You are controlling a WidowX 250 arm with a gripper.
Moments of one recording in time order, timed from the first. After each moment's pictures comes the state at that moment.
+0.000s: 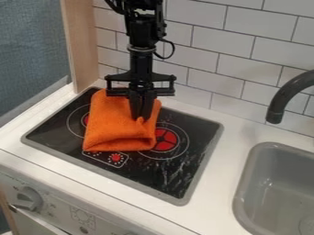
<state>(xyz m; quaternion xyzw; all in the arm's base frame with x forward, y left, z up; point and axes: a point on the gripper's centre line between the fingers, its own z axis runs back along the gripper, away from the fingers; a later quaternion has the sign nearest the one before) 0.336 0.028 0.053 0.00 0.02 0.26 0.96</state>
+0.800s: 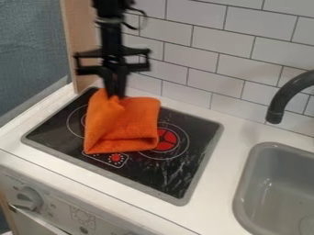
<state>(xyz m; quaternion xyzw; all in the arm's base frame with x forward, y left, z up) 0.304 0.078 0.100 -0.02 -0.01 0.30 0.95</state>
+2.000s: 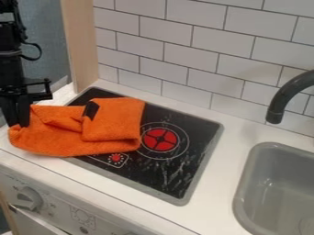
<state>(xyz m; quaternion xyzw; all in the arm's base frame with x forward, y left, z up) 0.237 0.193 0.046 0.00 0.07 0.39 0.92</state>
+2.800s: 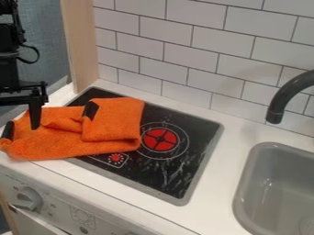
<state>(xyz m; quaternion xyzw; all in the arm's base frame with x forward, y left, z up) 0.235 0.187 0.049 0.02 0.09 0.39 0.92</state>
